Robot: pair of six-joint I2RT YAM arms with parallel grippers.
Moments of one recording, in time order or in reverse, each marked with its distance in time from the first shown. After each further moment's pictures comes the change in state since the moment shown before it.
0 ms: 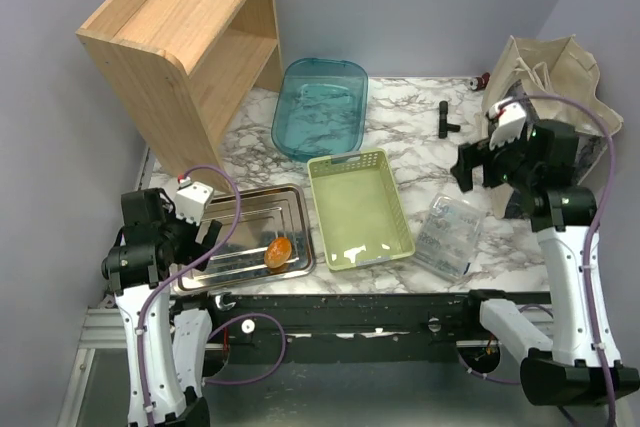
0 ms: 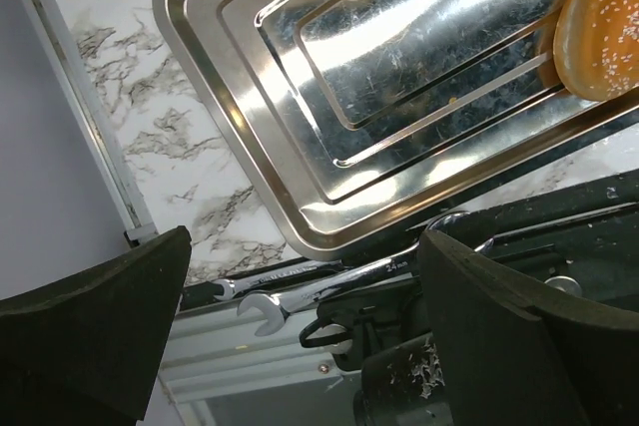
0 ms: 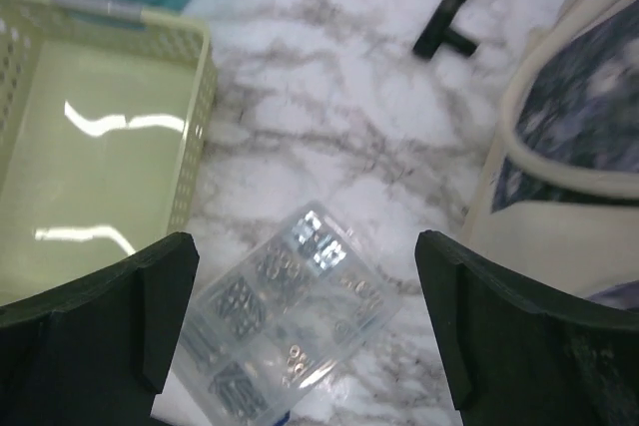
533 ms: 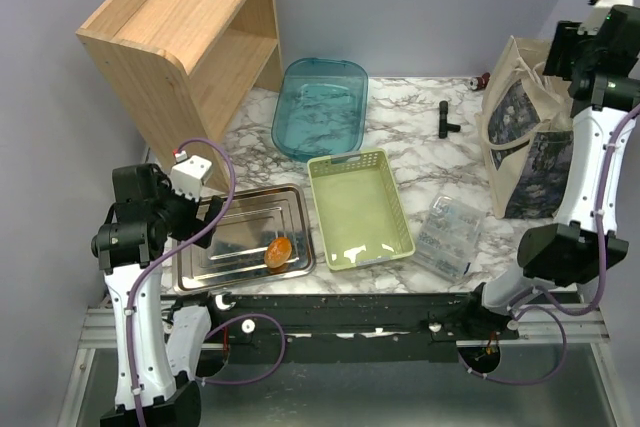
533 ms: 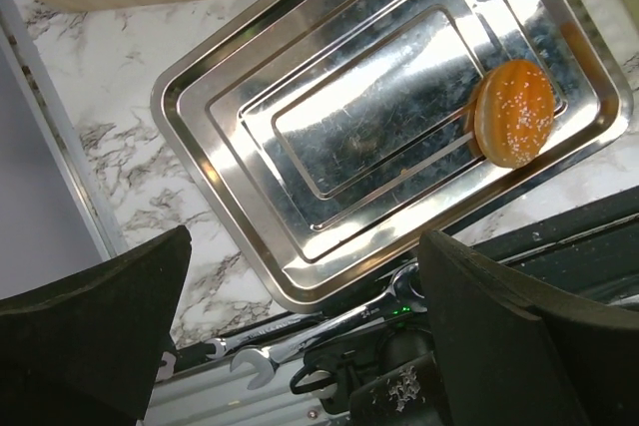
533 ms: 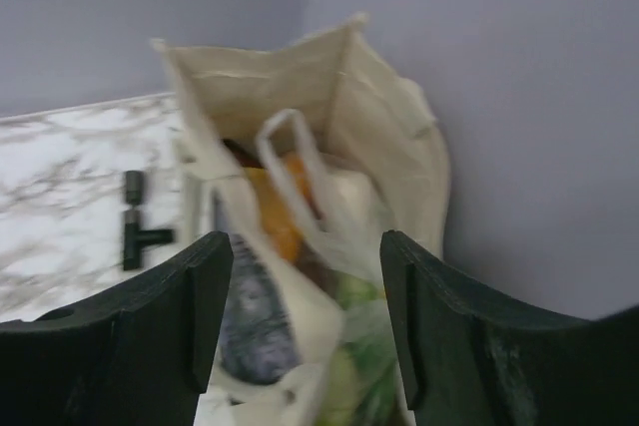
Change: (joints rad) left arm -0.030 0.147 0.171 0.032 0.136 -0.063; right arm -0.232 0.679 0.853 0.112 0.327 0.119
